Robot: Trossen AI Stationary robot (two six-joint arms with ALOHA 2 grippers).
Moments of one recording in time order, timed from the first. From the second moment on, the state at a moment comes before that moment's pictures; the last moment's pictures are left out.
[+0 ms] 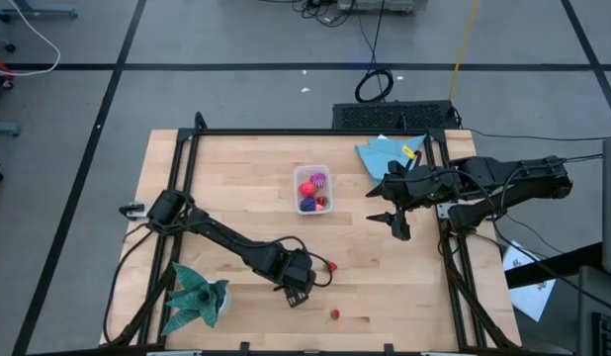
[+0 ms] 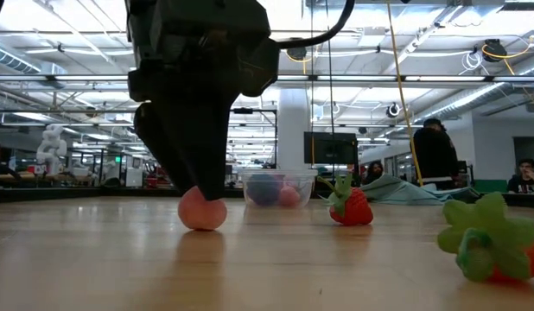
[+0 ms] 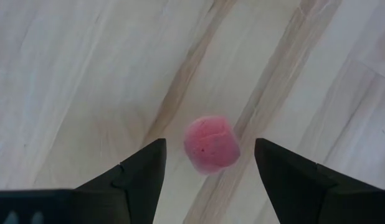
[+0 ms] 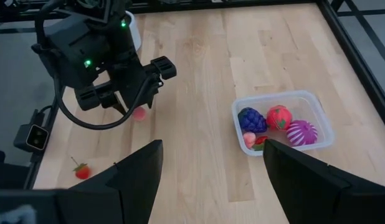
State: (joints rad) left arm -0.40 2.04 1.47 -0.72 -0.06 -0.88; right arm 0.17 1.10 1.27 -0.86 0.13 0.18
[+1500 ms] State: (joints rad) left arm -0.40 2.04 1.41 -0.62 -0.05 -0.86; right arm 0.17 1.10 1.27 -0.86 0.12 0.19
